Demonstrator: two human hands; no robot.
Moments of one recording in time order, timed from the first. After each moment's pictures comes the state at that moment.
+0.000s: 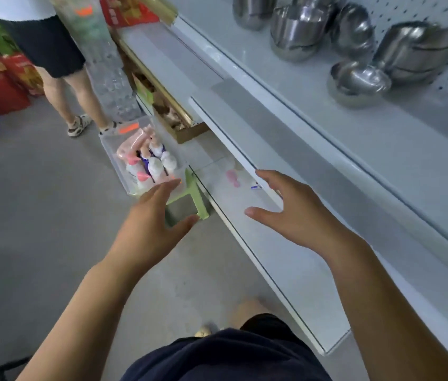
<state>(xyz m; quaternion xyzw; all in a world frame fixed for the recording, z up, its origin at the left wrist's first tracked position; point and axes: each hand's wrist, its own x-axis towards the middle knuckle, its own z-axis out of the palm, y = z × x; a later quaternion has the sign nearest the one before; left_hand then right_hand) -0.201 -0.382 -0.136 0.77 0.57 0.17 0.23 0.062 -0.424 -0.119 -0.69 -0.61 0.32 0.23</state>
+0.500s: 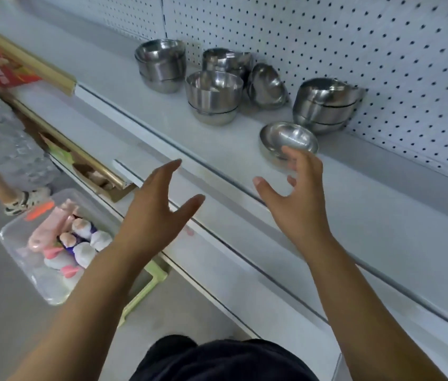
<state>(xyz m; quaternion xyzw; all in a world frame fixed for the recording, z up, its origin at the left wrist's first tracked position) -0.045 -0.192 -0.112 0.83 0.41 0.26 0.26 0.164 -0.307 -0.111 -0.74 -0.42 0.07 0.52</state>
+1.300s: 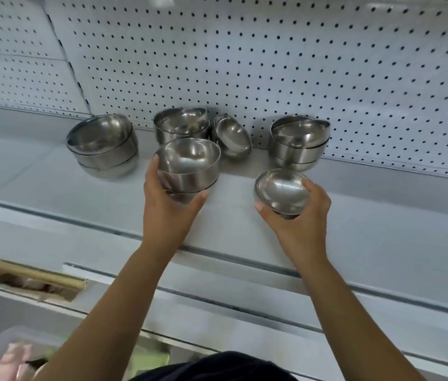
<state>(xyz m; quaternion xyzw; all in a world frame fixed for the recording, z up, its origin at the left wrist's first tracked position) 0.085 0.013 -0.130 0.78 0.26 0.36 0.44 0.193 -0.200 -0.135 -0.82 -0.15 -0.05 0.56</state>
